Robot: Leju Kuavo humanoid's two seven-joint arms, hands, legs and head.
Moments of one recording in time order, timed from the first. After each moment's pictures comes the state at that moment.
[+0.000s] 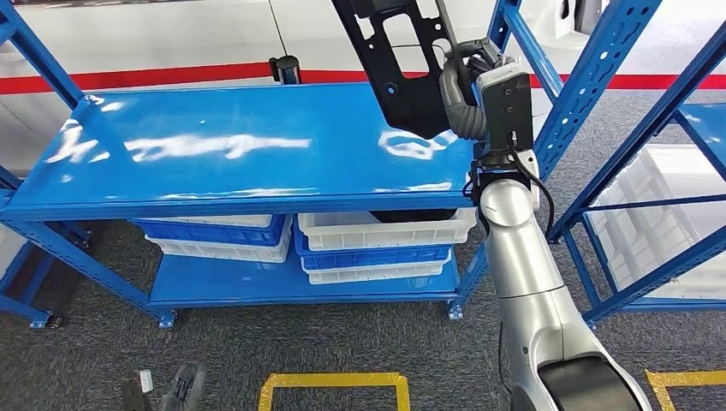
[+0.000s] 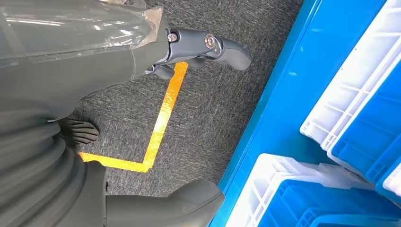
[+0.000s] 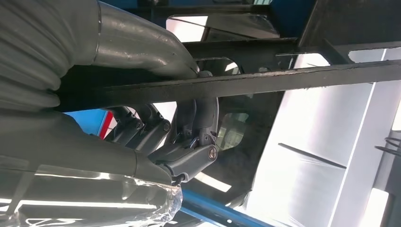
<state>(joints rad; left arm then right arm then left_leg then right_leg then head) -0.24 -0.09 0.63 -0.26 -0.08 -0.08 -0.60 -0.77 0.07 0.34 -1.15 0.23 -0.20 -0.30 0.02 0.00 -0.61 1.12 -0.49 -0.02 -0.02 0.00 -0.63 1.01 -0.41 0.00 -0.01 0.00</state>
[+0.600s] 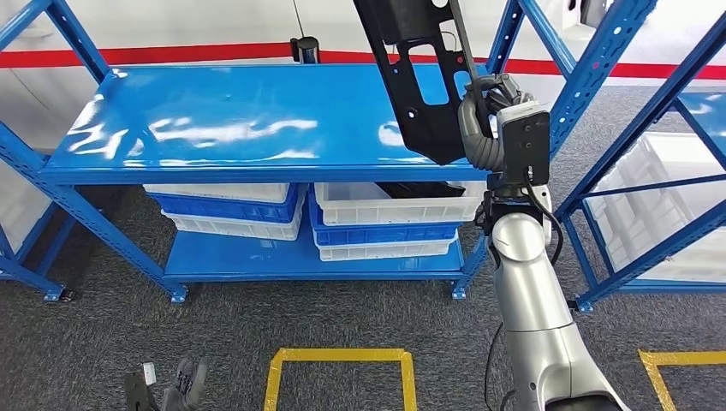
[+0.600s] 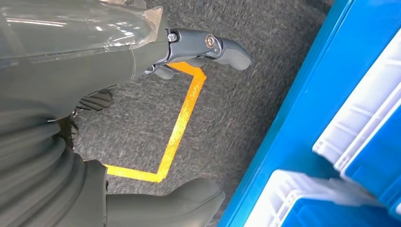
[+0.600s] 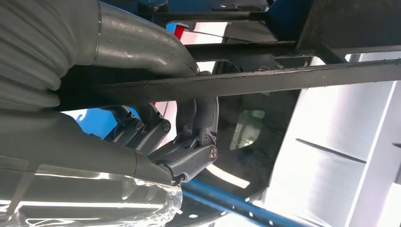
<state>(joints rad) -0.25 -0.11 0.63 -0.26 -0.09 -0.06 -0.60 -0.63 0.05 0.32 -1.28 0.23 -0.22 -0.25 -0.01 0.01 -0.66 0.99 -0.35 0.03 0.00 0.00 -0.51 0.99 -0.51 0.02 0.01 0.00</state>
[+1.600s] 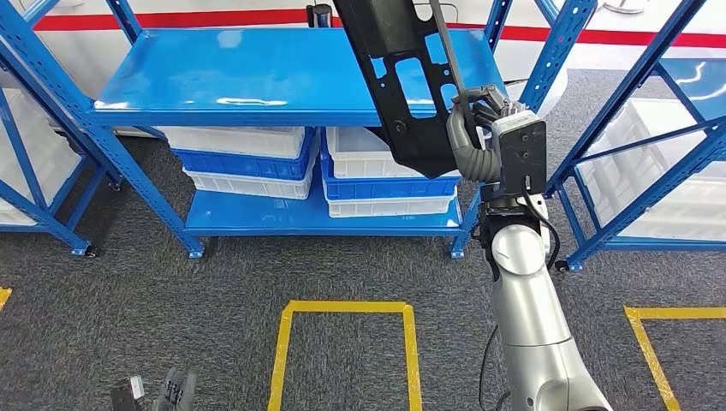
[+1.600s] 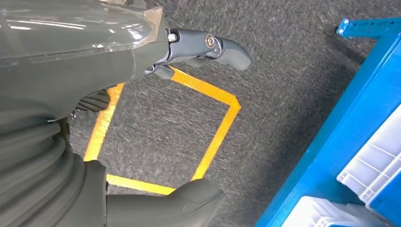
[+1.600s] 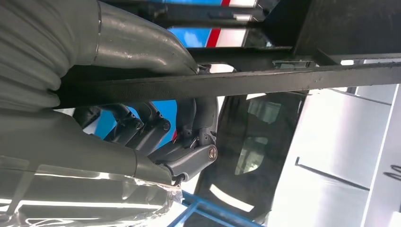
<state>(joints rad) -0.20 -0.10 0.63 -0.29 -0.04 -0.07 -0.64 -0.57 0.08 0.31 -1.36 0.22 -0.13 -0.21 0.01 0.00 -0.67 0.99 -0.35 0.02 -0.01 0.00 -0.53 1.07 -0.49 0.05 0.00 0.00</state>
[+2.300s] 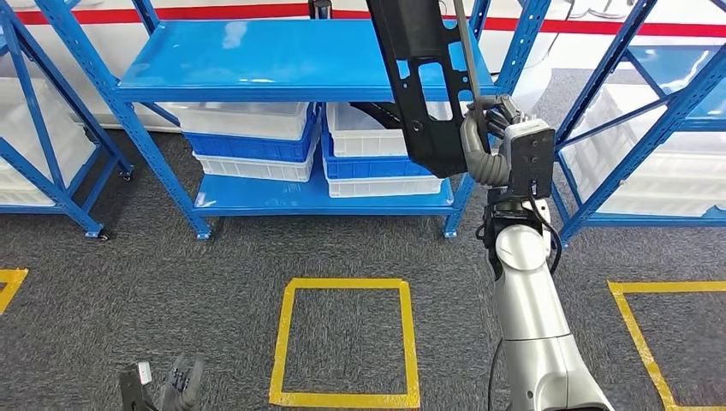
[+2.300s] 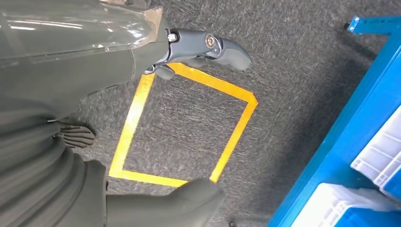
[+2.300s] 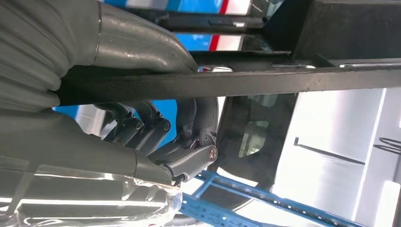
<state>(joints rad) -0.26 -0.11 0.61 -0.29 -0.07 -0.06 -0.60 -0.57 0.06 0.24 -1.26 0.19 -0.16 -0.28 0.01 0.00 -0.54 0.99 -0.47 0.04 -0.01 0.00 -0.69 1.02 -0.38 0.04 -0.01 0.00</state>
